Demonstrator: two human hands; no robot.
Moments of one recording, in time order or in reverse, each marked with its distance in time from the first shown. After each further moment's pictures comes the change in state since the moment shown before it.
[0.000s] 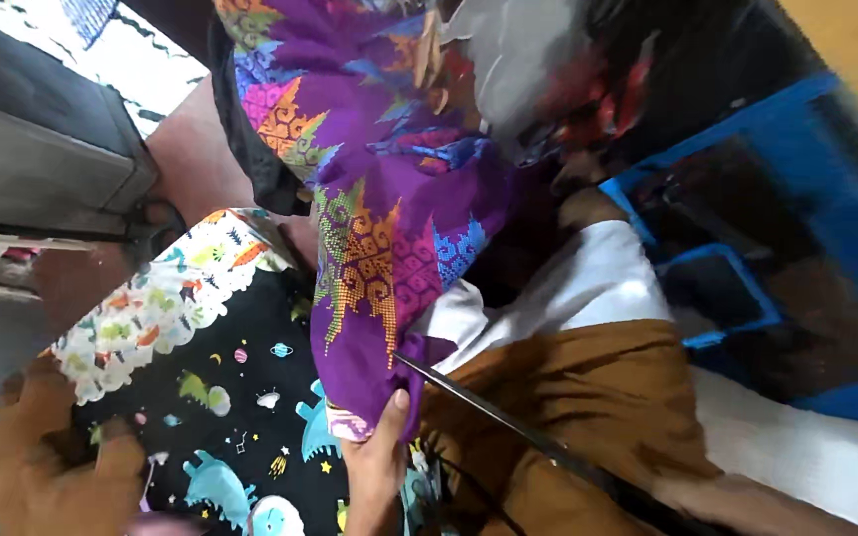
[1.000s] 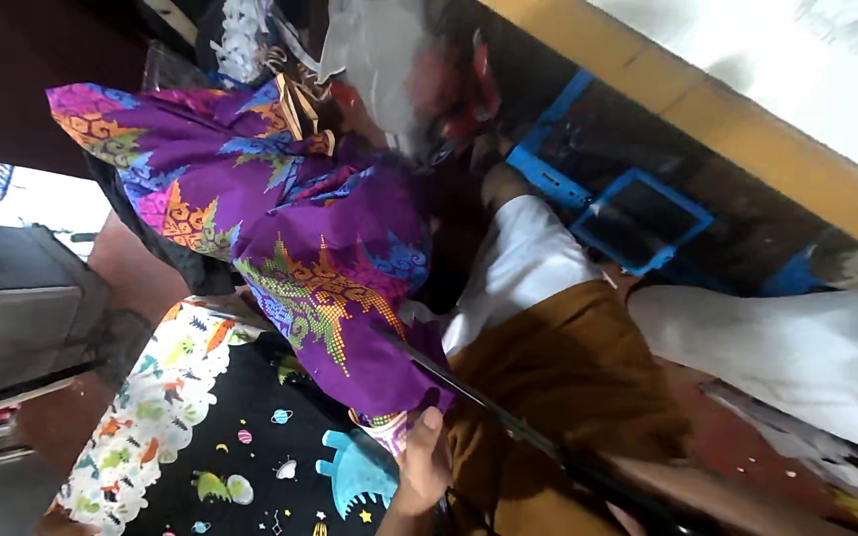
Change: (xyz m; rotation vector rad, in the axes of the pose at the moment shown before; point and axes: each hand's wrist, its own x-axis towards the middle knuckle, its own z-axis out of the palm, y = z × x) left_hand 0.008 -0.053 0.053 -0.072 -0.526 -0.050; right_hand -0.027 -0.015 0.009 0.127 0.030 0.191
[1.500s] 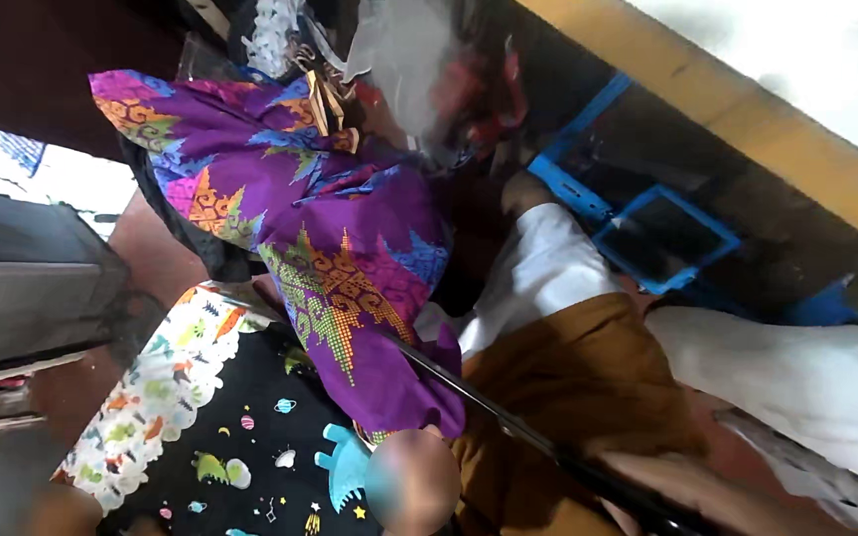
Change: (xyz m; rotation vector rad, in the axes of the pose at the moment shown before) left_hand -0.017 0.013 -0.010 -0.039 0.057 -0.003; right_hand 0.022 0.057 0.004 0.082 0.045 -0.417
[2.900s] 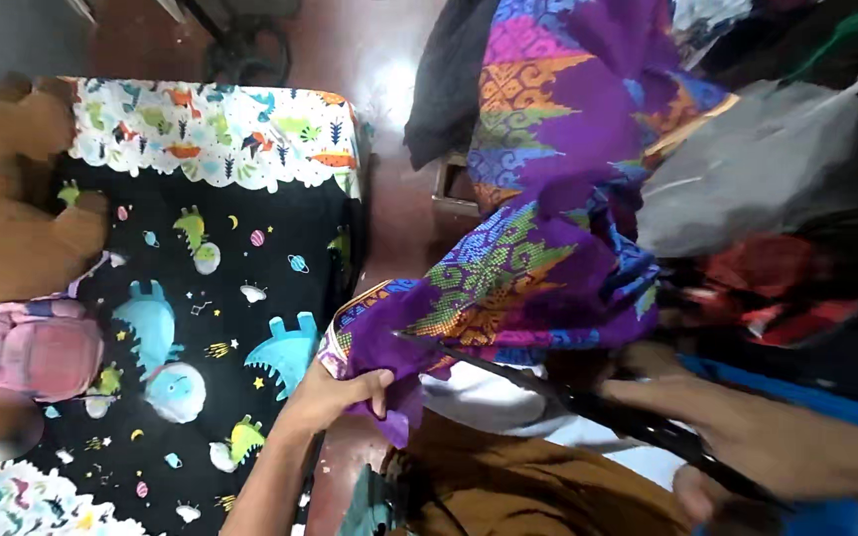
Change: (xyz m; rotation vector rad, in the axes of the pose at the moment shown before) left_hand -0.034 0.089 -0.132 0.091 0.480 -0.103; right_hand 0.248 -0.130 -0.069 -0.895 -0.784 -0.057
